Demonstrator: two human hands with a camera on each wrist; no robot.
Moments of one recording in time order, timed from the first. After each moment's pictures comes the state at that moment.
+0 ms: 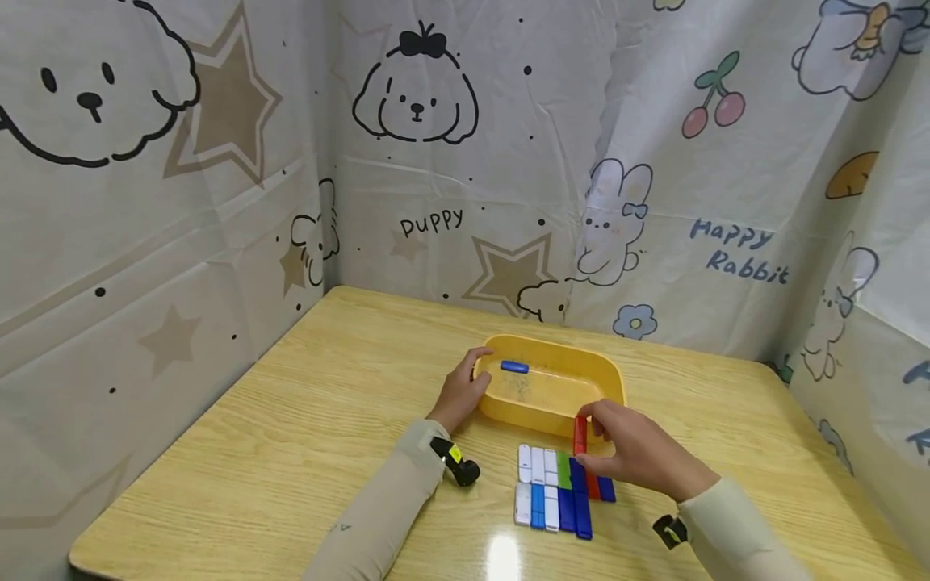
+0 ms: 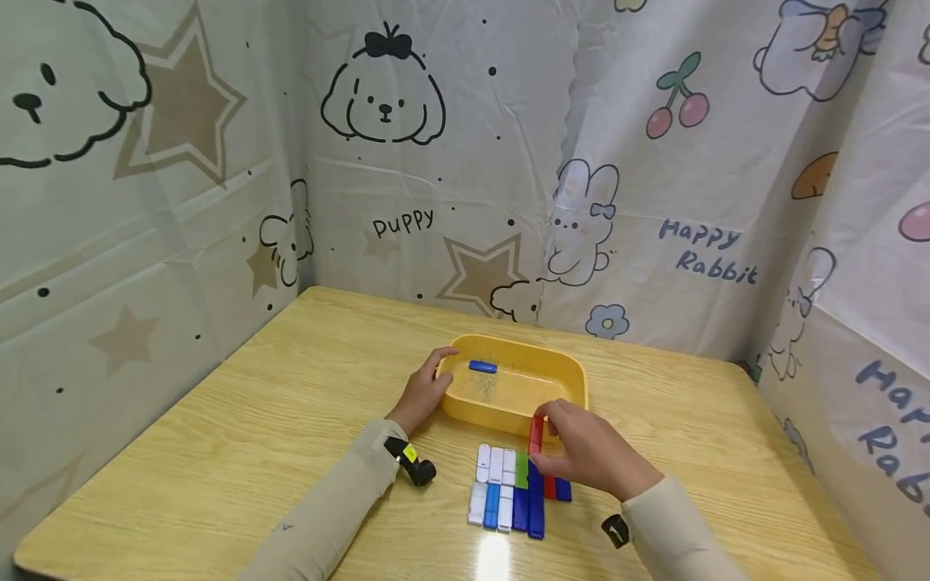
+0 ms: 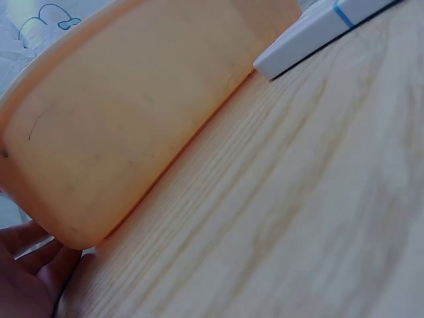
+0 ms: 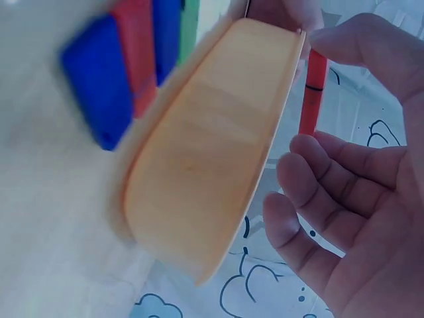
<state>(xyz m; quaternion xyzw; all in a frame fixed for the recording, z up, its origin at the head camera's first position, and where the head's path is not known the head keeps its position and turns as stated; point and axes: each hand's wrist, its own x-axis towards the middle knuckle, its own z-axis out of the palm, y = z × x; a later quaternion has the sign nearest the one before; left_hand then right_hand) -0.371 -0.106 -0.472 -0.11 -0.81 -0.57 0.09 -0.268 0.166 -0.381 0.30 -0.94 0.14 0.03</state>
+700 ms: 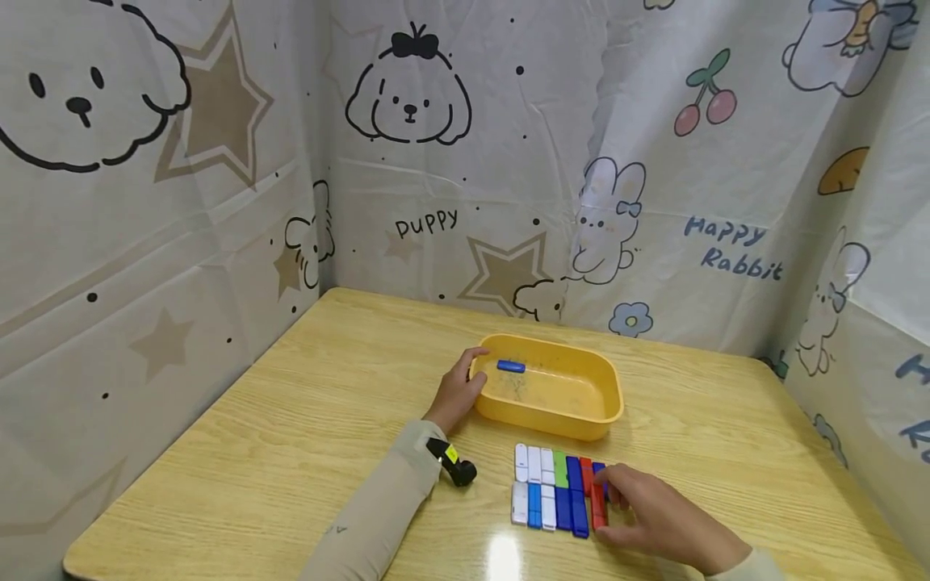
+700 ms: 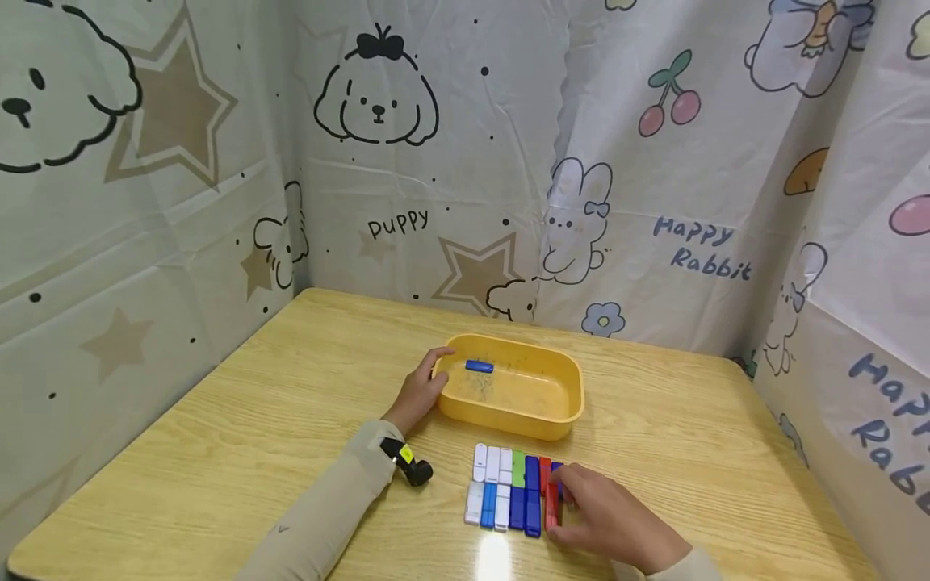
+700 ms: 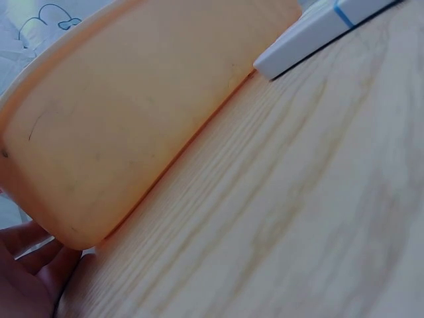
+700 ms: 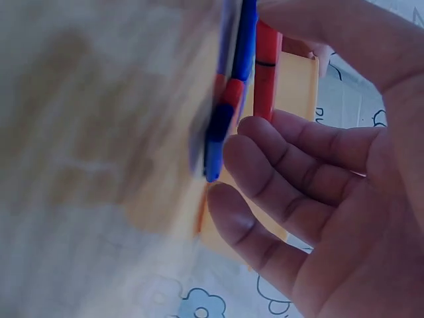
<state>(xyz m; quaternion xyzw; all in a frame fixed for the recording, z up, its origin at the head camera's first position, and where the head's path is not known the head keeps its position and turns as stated) -0.373 -0.106 -0.472 -0.12 -0.81 -0.57 0.10 -0.223 0.193 -0.418 0.26 -0.95 0.17 -0.09</state>
